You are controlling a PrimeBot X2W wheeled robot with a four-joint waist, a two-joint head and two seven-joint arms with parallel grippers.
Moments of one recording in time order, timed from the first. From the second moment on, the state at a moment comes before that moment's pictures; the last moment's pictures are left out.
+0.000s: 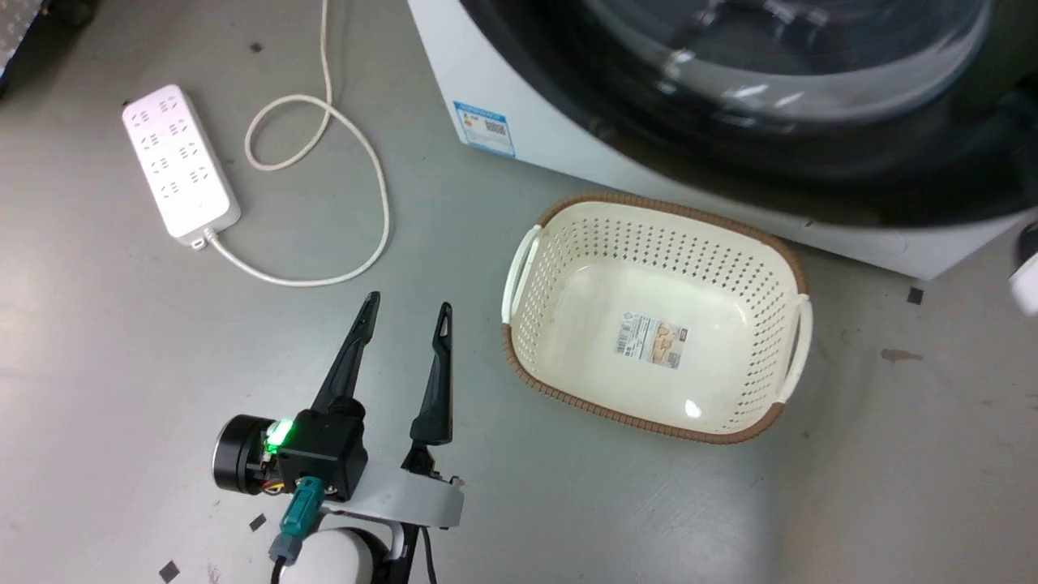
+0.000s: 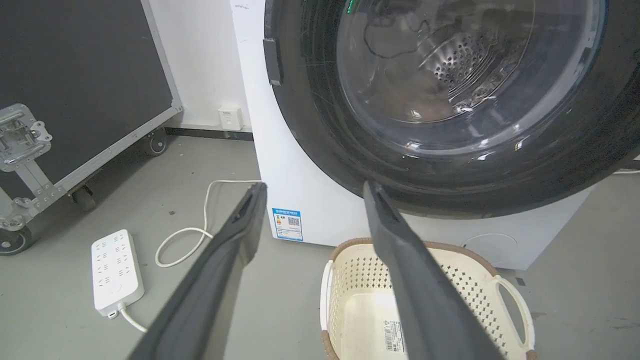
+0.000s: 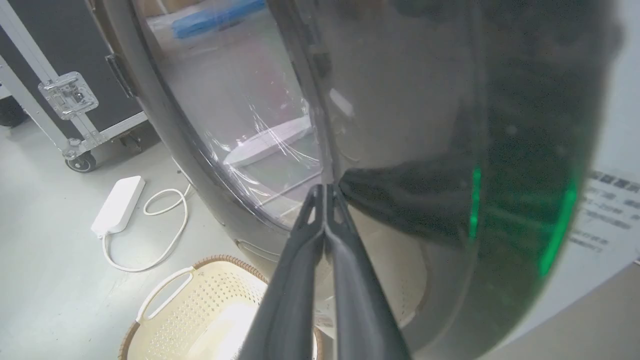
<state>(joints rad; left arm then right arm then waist) -0.16 0.06 -0.23 0.01 -0.09 0.06 -0.26 -0.63 -0.58 0.19 0.30 0.55 0.13 0.01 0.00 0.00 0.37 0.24</state>
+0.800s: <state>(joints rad) -0.18 0.05 -0.24 0.03 -0.09 0.07 -0.26 -0.87 -0.56 0.22 0.68 0.58 0.14 -0.08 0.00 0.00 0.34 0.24</state>
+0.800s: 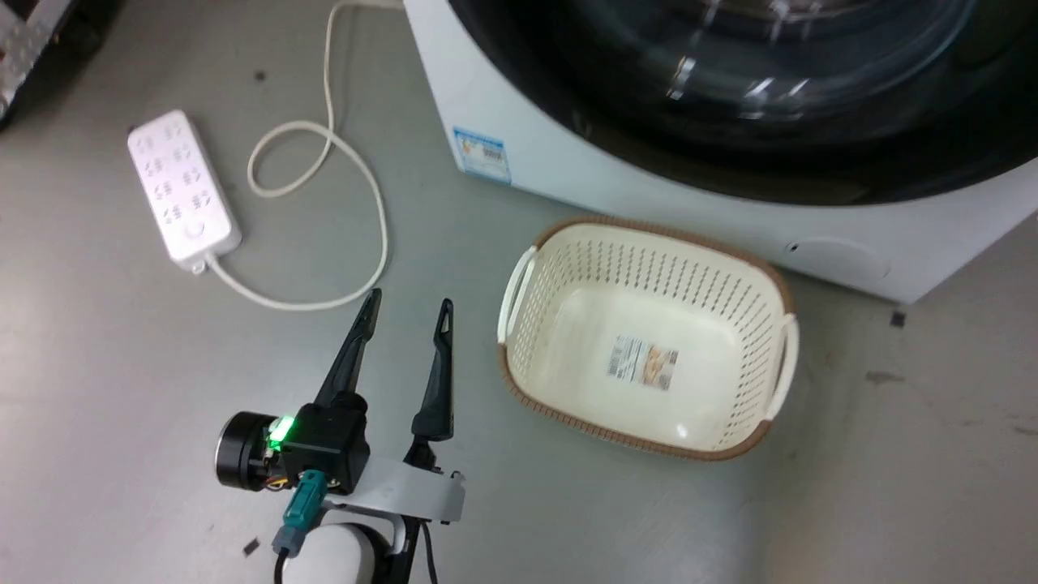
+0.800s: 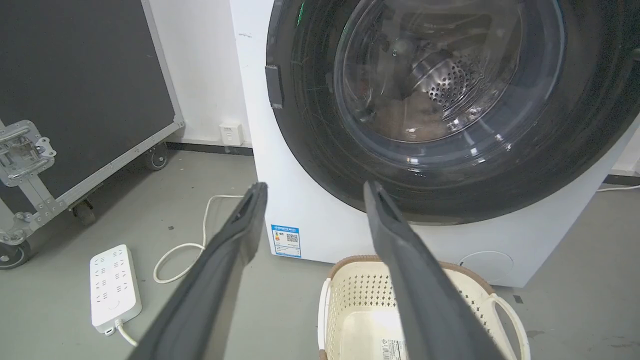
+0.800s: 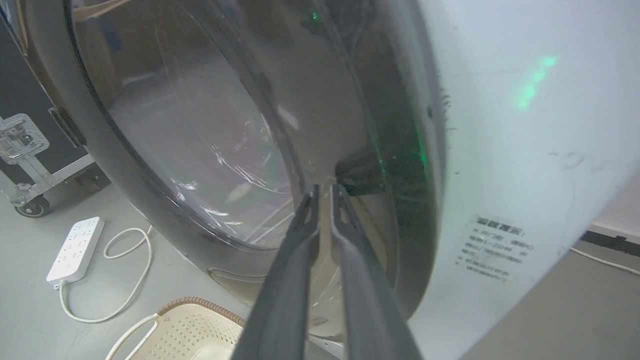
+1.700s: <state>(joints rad) -0.01 0.09 -0.16 0.11 -0.10 -0.01 -0.26 -0.11 -0.16 -0.06 0.17 0.12 0.13 -0.26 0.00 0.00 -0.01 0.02</state>
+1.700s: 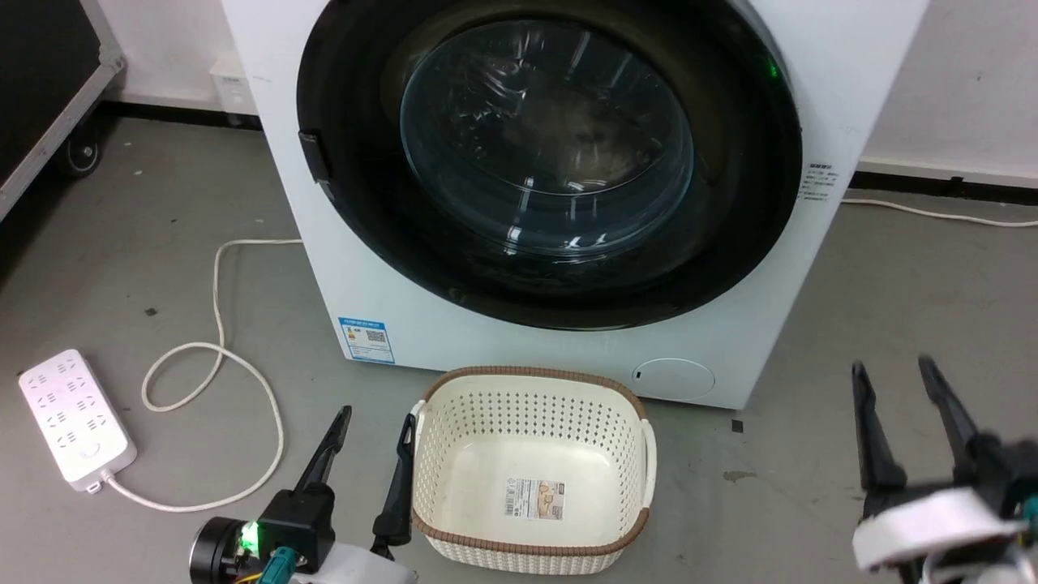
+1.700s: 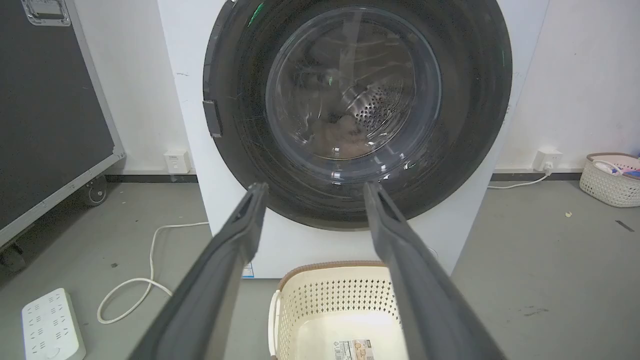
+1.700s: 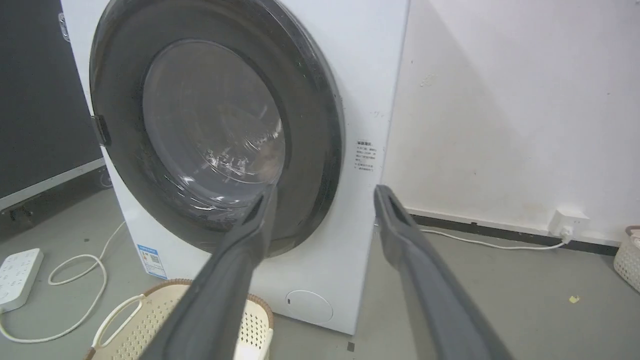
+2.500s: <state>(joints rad) 0.00 0.08 -0.14 0.16 -0.11 -0.02 -0.26 0.04 -0.06 -0.10 0.09 0.02 0.13 -0.26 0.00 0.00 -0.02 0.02</state>
